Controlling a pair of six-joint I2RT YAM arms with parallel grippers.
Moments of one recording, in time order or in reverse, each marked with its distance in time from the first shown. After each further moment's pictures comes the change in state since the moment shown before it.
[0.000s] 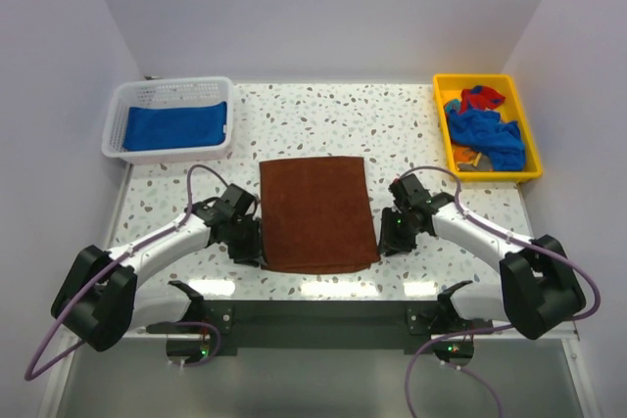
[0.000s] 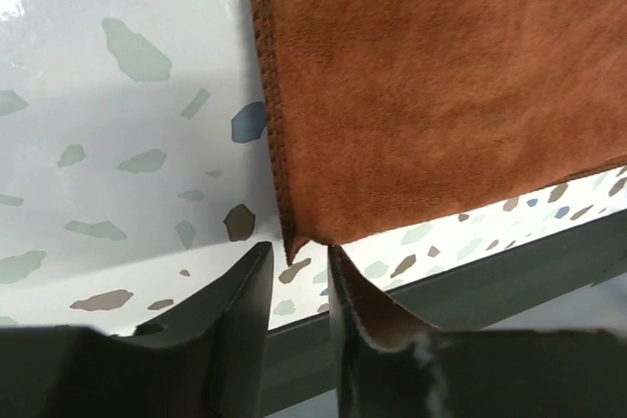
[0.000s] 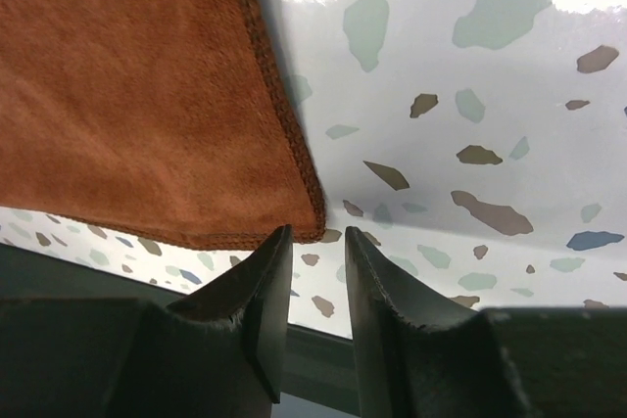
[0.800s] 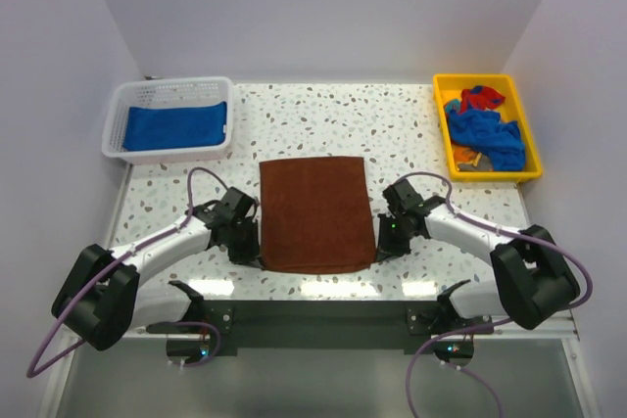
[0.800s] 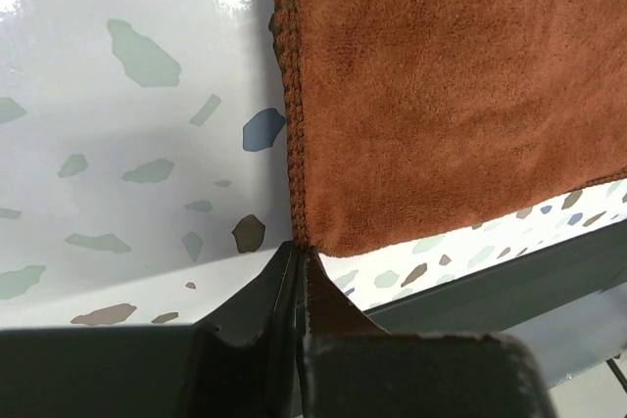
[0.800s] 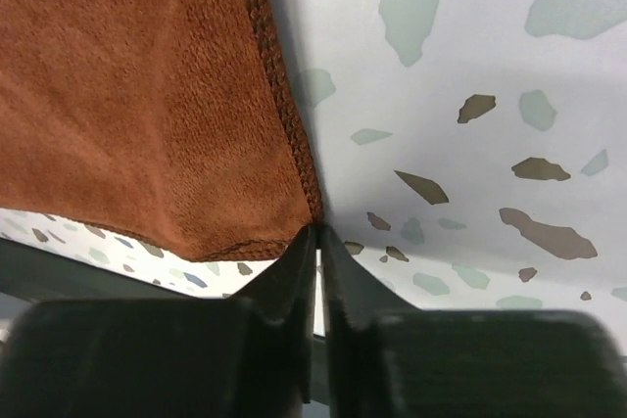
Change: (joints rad) left arm 0.000 0.006 -0.047 0.049 -0.001 -0.005; right arm 0.047 0.057 -0.045 0.072 -0.037 0.051
